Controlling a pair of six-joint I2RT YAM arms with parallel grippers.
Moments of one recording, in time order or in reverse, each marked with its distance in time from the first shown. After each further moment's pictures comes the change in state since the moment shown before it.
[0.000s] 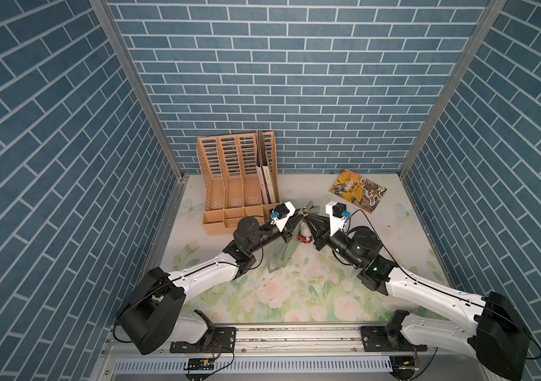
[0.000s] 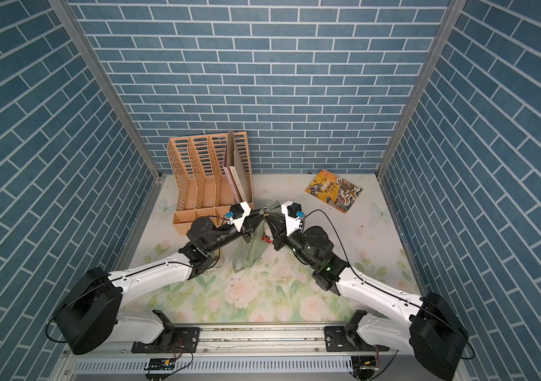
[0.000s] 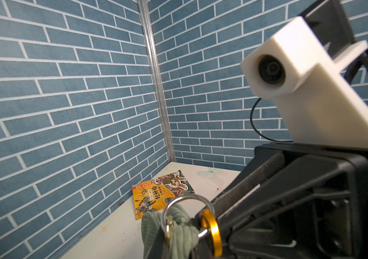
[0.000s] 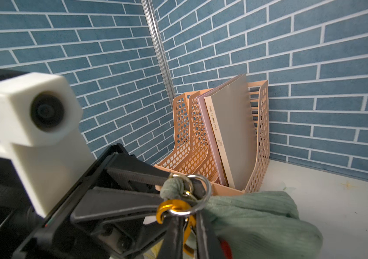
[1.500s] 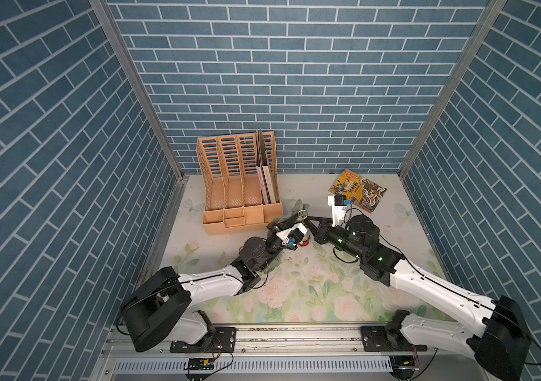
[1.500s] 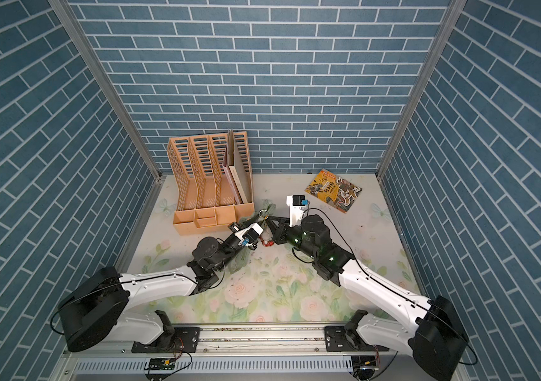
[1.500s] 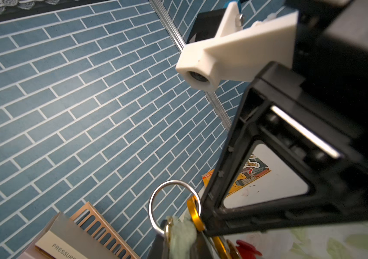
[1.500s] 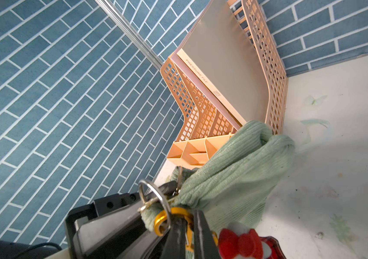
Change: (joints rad) left arm -0.188 0.023 -0.131 0.220 -0.467 0.543; right arm -0.063 -0.007 0.152 -0.381 -0.112 0.451
